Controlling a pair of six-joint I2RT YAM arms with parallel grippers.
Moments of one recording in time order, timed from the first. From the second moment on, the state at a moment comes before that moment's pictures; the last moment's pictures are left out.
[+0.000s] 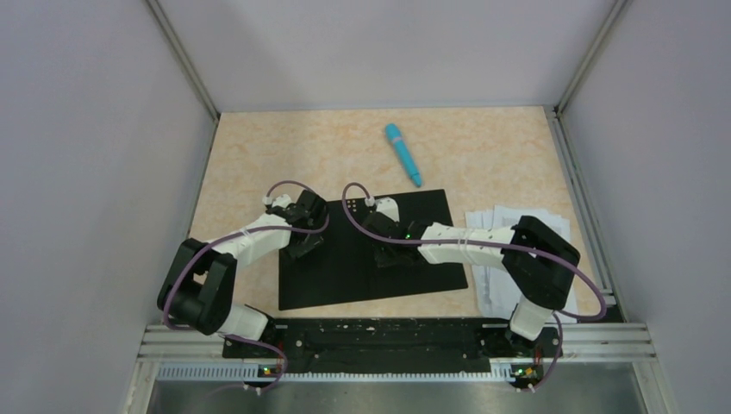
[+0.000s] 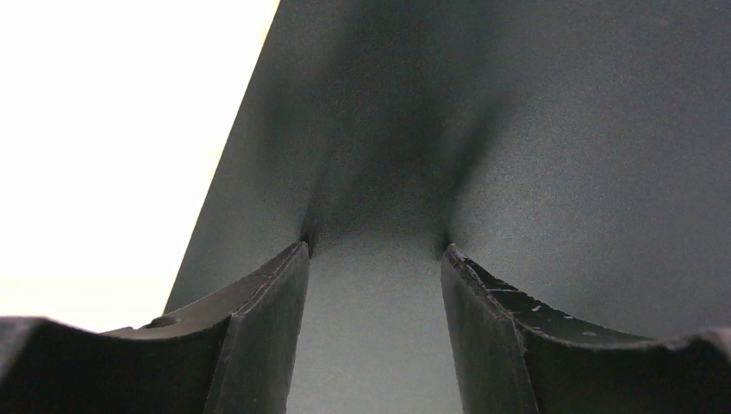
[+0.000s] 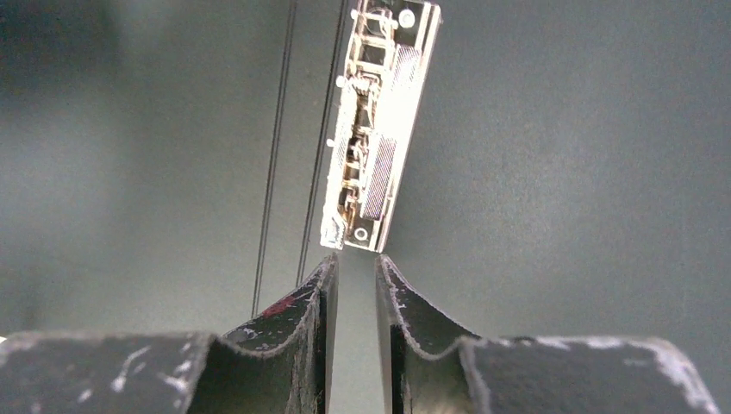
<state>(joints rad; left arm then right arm) -0.44 1.45 0.75 -0.62 -0.40 -1.02 1.06 1.71 1.04 -0.38 0.31 0.68</state>
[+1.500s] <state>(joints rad) -0.41 1.47 0.77 -0.62 -0.35 -0.99 1.06 1.80 1.11 -0.37 0.34 0.67</state>
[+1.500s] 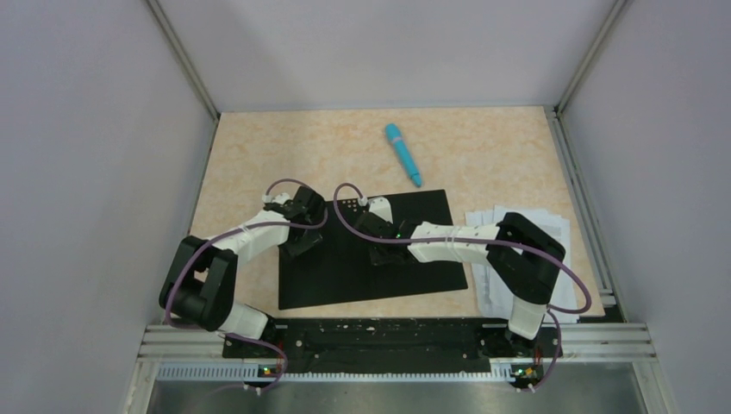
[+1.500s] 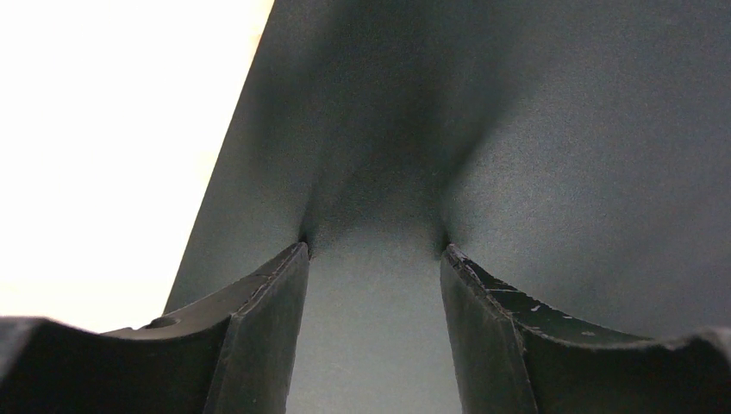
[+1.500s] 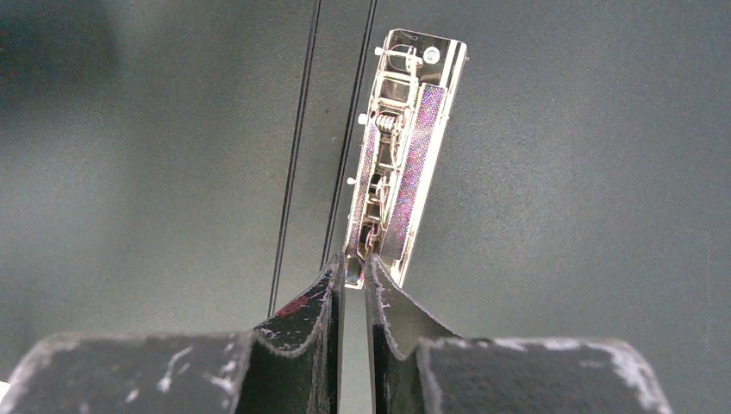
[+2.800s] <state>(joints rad) -0.34 1.49 0.81 -0.64 -0.25 -0.93 1.10 1.79 1.10 -0.39 0.46 0.75</state>
